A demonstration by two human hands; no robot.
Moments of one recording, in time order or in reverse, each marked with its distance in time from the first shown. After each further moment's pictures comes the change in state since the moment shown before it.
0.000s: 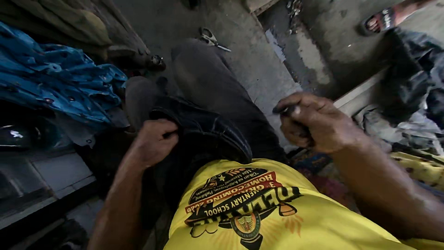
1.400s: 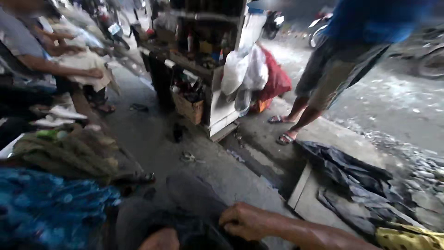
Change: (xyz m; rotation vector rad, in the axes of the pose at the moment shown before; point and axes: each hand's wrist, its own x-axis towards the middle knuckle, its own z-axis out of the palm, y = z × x) left_hand 0.045 0.034 -0.001 0.221 -0.667 -0.304; right_hand 0.038 -0.018 0.031 -0.951 -0.274 -0.190
